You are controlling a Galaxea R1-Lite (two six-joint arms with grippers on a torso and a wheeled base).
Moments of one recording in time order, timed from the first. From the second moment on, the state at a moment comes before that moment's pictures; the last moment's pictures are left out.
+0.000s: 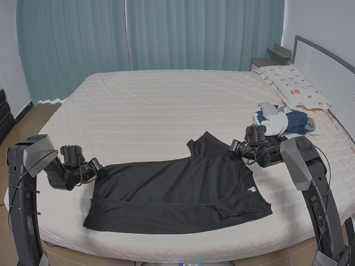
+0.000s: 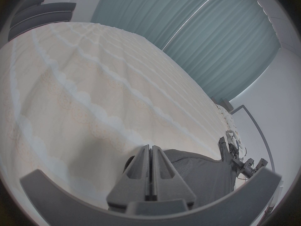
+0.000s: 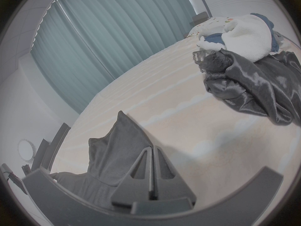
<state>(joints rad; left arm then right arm) 0.11 2.53 -1.12 -0.83 -0.29 -0.59 0.18 2.83 -2.00 -0.35 0.12 0.50</state>
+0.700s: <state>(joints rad) 0.12 2.51 -1.09 -0.96 -0.28 -0.62 0.17 2.73 -1.91 -0.38 0.08 0.55</state>
